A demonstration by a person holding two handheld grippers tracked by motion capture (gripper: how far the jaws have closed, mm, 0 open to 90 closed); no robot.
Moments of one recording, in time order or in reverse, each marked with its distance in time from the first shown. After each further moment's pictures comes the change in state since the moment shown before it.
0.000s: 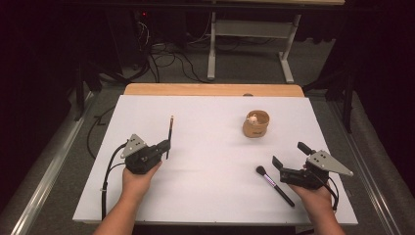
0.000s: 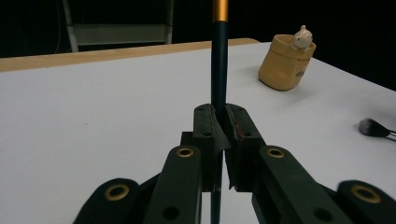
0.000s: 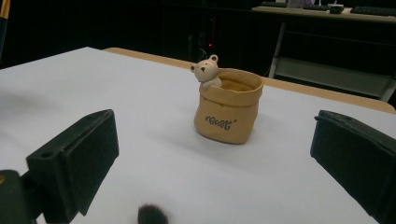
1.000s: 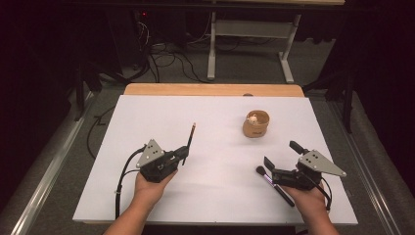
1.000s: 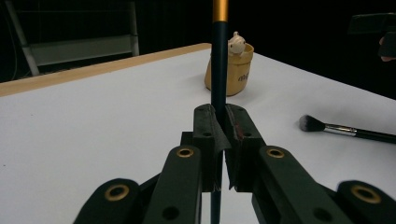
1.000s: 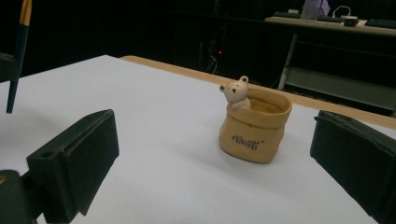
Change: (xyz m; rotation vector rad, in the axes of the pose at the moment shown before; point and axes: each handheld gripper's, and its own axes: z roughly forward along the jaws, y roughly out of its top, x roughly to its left) left arm -0.051 0.011 0.006 -0.016 -0.115 0.095; right arm 0.026 0.016 0.002 -0.024 0.037 -0.024
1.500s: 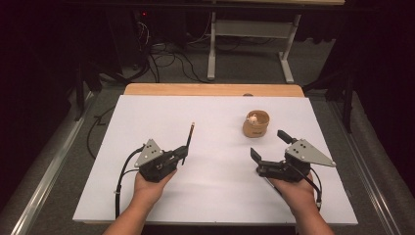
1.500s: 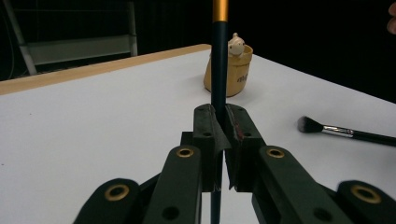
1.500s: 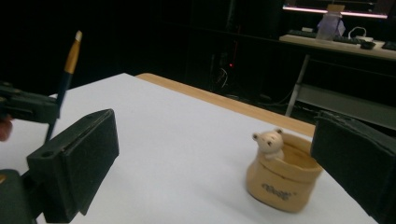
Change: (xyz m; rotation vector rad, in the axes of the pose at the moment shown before) left arm 0.002 0.000 -0.001 -0.002 -0.010 -0.010; right arm 0.032 0.045 0.014 -0.030 0.039 -0.034
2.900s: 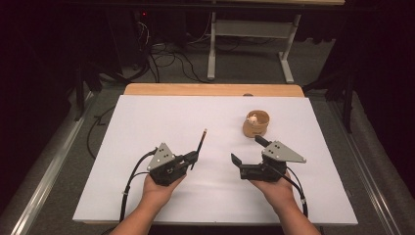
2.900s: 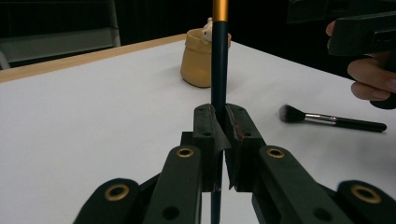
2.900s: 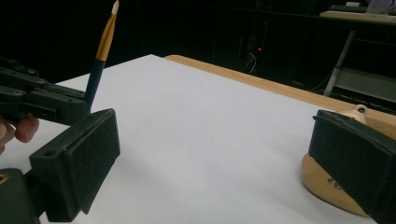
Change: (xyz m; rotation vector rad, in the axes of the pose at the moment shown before) left arm -0.019 -0.006 0.019 0.034 -0.057 0.026; right arm 0.021 -0.027 0.040 0.055 0.108 0.025
